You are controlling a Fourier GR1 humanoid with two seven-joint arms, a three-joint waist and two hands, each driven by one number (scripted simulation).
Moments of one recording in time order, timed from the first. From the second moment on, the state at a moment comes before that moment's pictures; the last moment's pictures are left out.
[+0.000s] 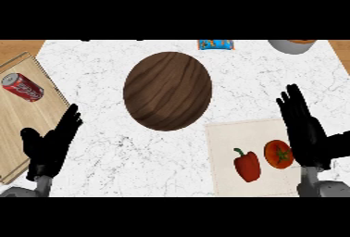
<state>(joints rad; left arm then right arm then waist) -0.04 0.51 -0.28 -1.44 0.41 0.29 0.08 -0.07 -0.26 0.08 -1.61 -0.31 -0.23 0.07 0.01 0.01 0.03</state>
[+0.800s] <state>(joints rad) -0.19 0.57 -0.24 -1.49 0.44 0.15 0.15 0.21 -0.16 0.10 -1.59 0.14 -0.60 -0.58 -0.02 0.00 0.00</state>
